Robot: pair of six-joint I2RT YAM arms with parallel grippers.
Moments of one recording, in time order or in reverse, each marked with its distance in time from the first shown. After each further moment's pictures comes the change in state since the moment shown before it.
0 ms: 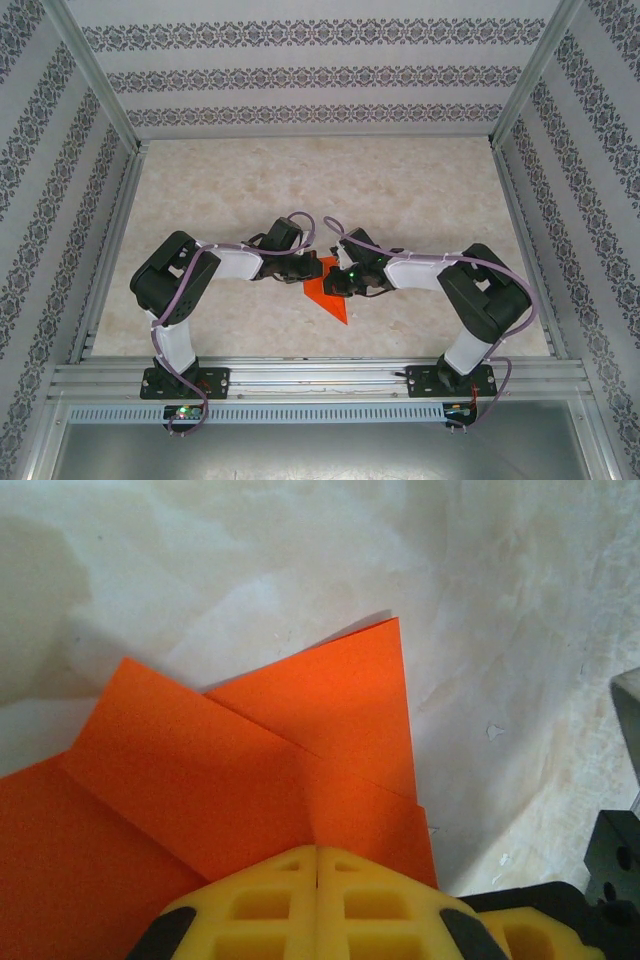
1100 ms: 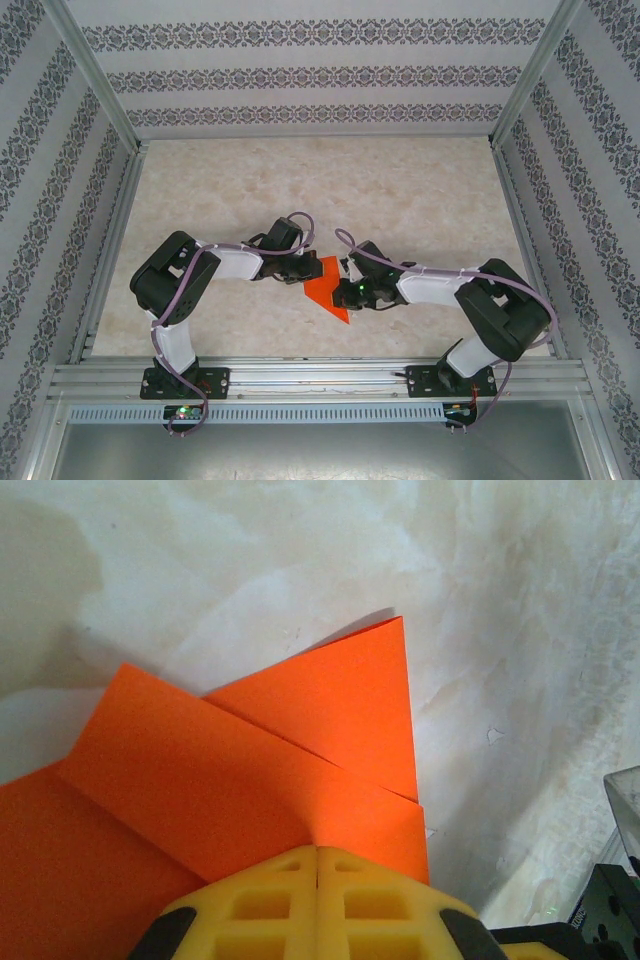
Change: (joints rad) left arm 0.002 0.000 0.000 -0.004 -0.003 -0.030; right arm 0.027 -0.143 -0.154 0.005 0.019 0.054
